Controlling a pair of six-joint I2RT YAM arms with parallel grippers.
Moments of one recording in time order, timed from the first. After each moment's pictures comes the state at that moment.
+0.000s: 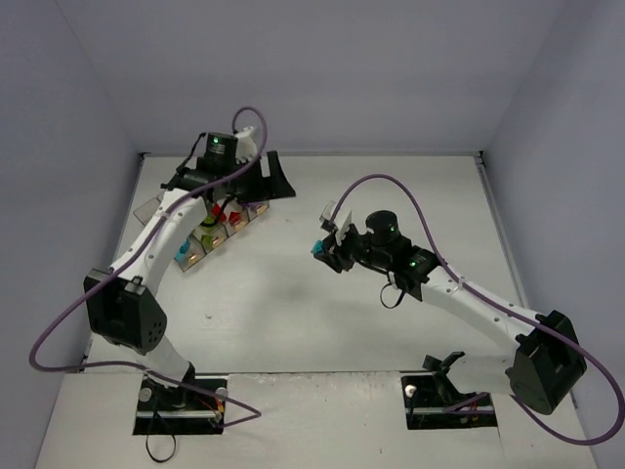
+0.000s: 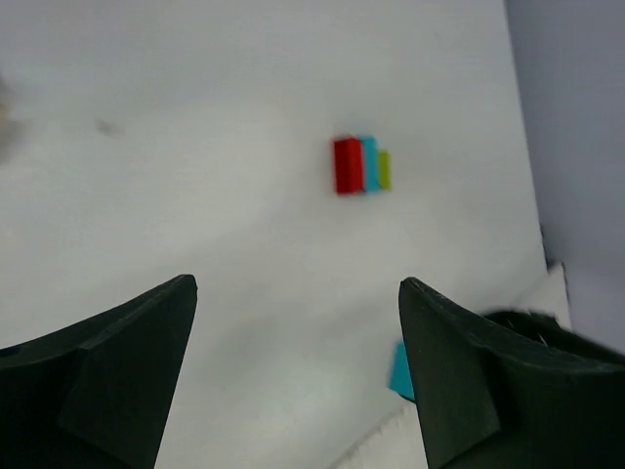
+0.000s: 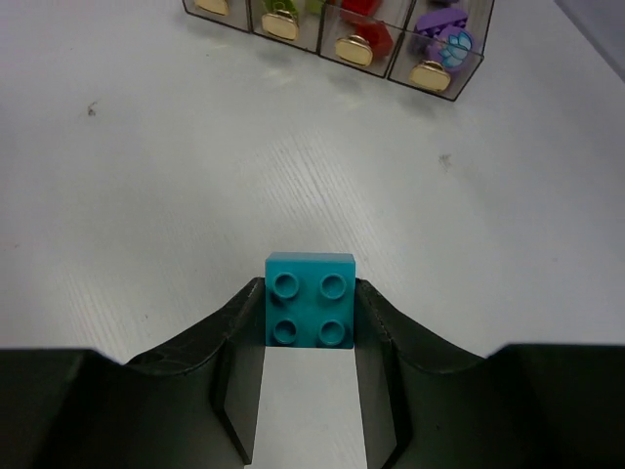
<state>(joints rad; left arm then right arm) -0.31 1.64 1.60 -0.62 0.39 -0.44 0.68 1.24 0.83 0.02 -0.36 -0.23</state>
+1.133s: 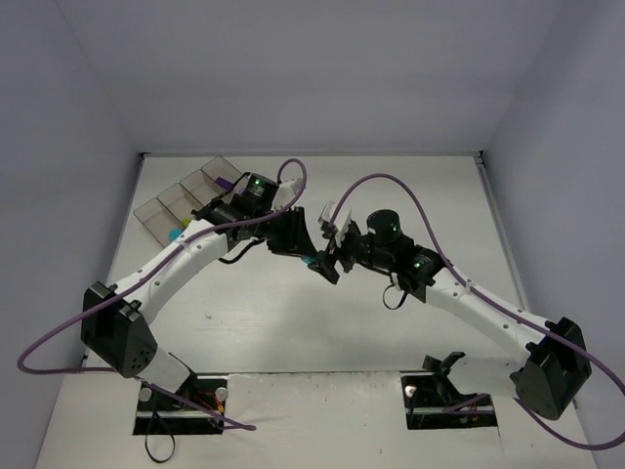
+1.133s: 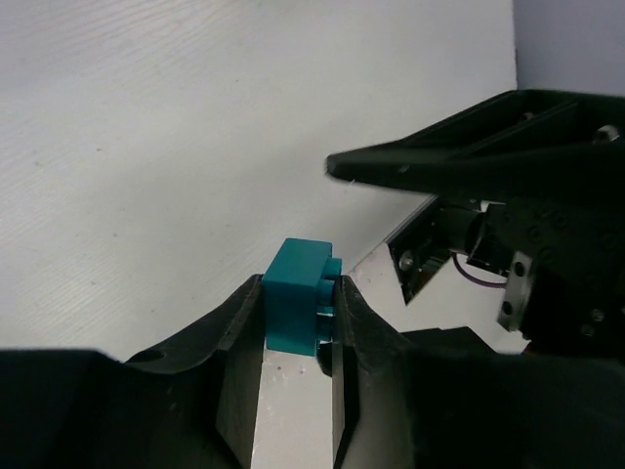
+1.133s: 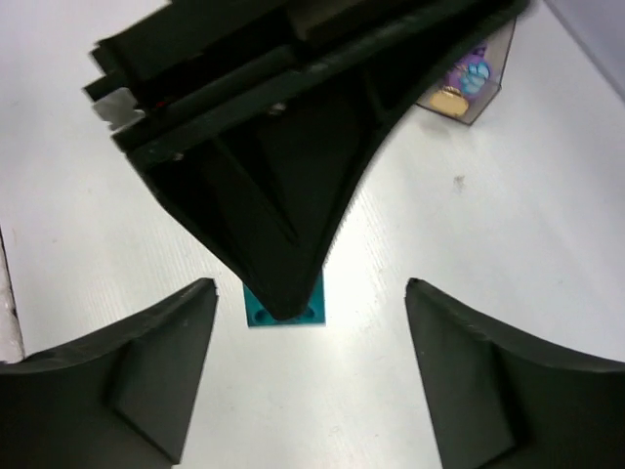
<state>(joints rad) -0.60 1.50 1.38 -0.68 0.50 -0.55 0.71 1.20 0.87 -0.05 -0.41 -0.26</state>
